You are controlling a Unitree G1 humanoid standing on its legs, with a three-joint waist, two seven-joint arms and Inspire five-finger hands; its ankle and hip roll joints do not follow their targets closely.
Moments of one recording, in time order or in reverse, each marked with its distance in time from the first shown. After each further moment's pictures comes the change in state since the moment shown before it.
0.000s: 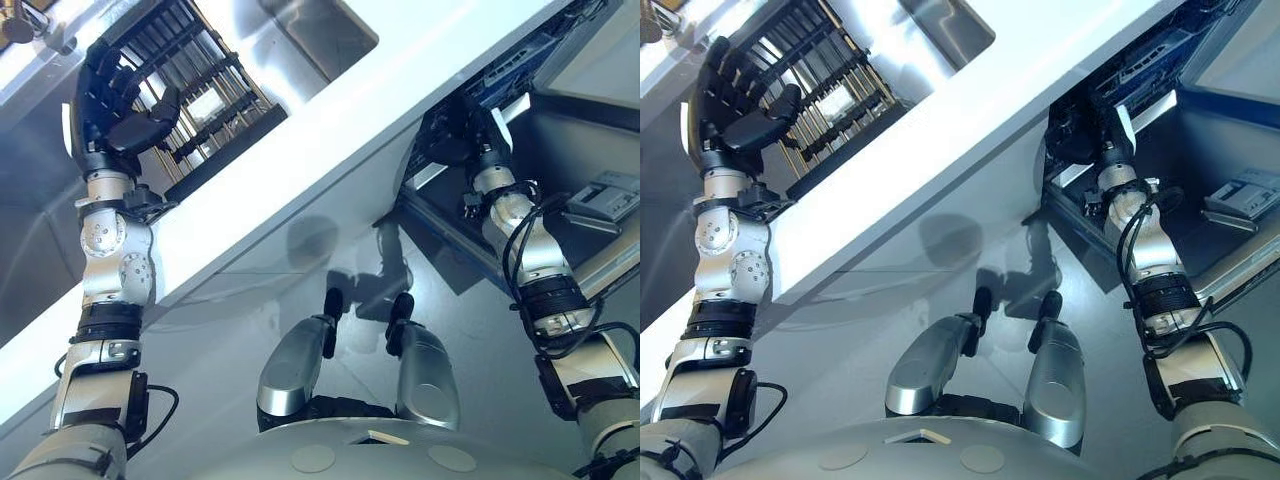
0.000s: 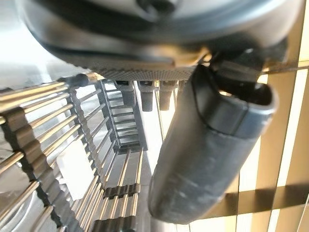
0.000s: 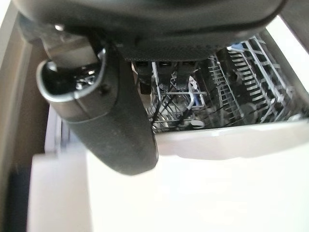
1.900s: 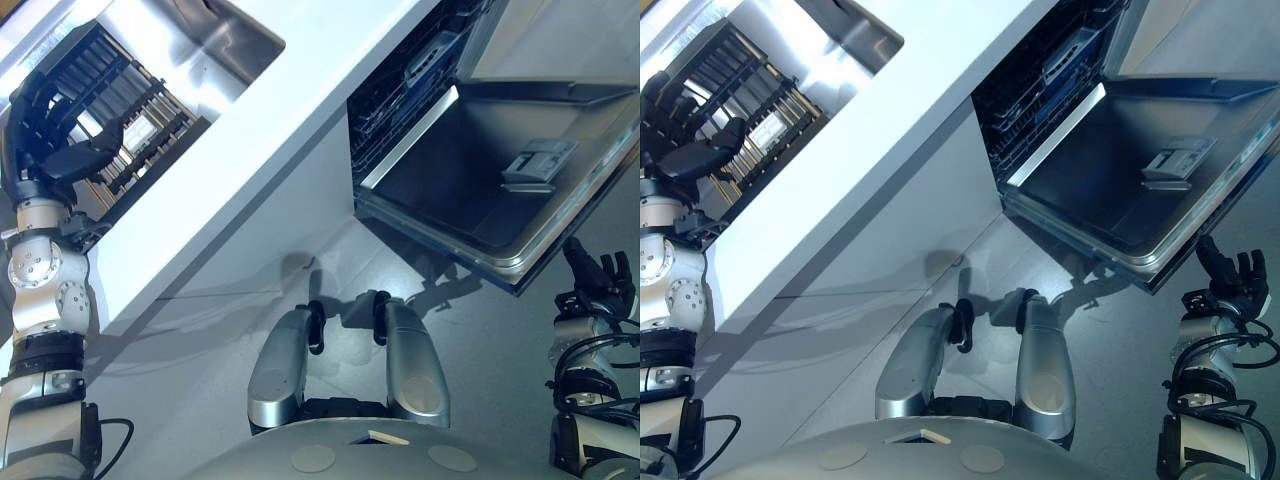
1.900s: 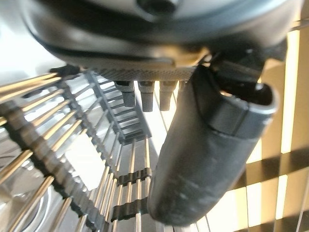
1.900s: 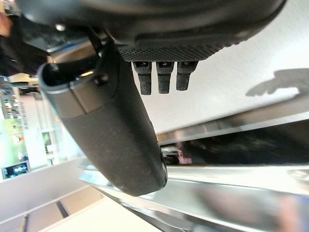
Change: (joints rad) left arm 0.126 0.190 0.118 0.018 -0.028 0.022 -0.038; right arm 0.362 0.087 -0.615 0.413 0.668 -0.245 -0.117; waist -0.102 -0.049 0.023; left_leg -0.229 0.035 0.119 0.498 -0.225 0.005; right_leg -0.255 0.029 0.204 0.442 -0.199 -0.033
